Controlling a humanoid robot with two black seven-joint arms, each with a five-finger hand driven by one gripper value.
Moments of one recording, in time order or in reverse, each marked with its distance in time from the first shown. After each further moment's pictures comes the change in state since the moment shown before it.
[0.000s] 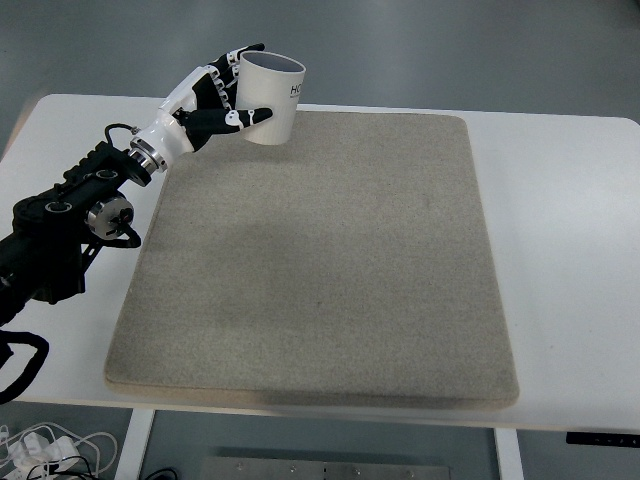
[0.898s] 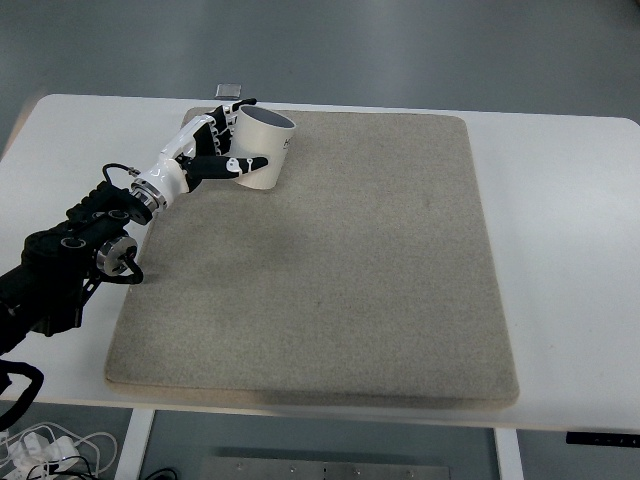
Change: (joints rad) left arm 0.081 -0.013 0.083 0.000 0.026 0.157 0.000; right arm 0.000 0.000 0.000 0.000 0.000 0.000 0.000
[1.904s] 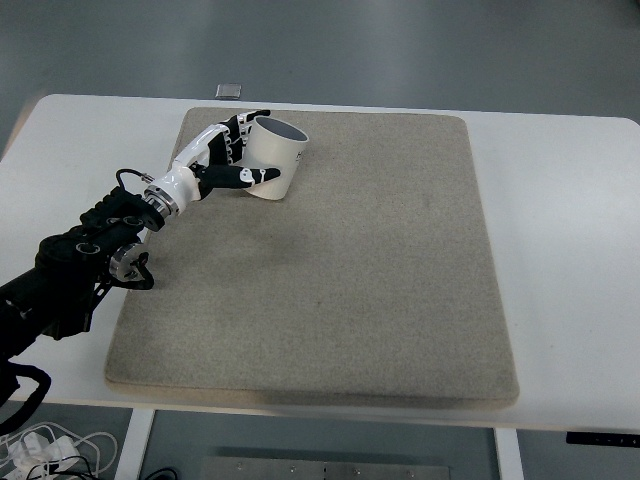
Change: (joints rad) left arm -0.004 -0.023 0.031 -0.002 0.003 0.039 0.000; right arm 0.000 0.000 0.000 0.000 0.000 0.000 0.000
